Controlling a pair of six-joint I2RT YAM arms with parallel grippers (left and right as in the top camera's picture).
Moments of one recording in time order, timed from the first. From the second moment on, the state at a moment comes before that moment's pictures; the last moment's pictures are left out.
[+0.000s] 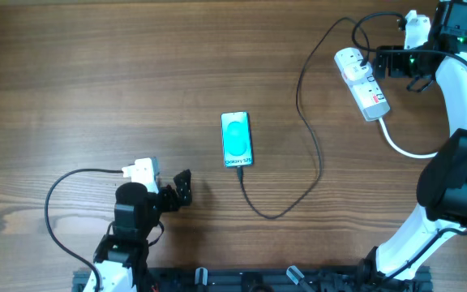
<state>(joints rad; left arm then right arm) -0.16 0.79 0.01 0.15 0.12 -0.41 -0.24 2.00 1.66 -0.75 -0.17 -0.24</state>
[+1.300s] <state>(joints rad) -0.16 0.01 0.01 -0.07 0.06 -0.25 -0.24 2.00 1.66 -0.75 -0.17 -0.24</state>
